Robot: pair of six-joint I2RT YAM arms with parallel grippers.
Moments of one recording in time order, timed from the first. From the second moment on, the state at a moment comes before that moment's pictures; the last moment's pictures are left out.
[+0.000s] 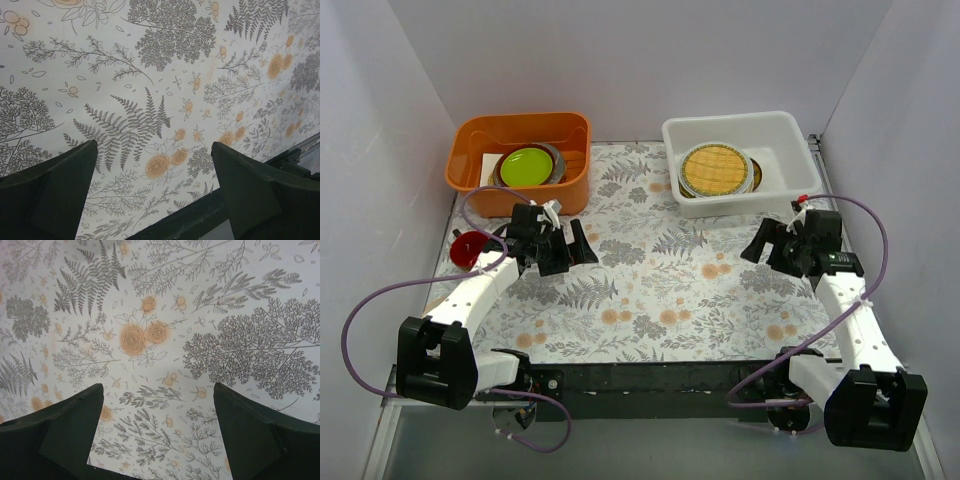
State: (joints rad) left arm -0.21 1.24 0.81 -0.48 0.39 -0.47; right arm -0.03 1.02 0.77 -0.58 -0.32 0.31
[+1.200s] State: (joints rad) left arm -0.21 1.08 0.81 -0.53 0.27 -0.54; right arm -0.03 0.81 0.53 -0.66 -0.38 0.39
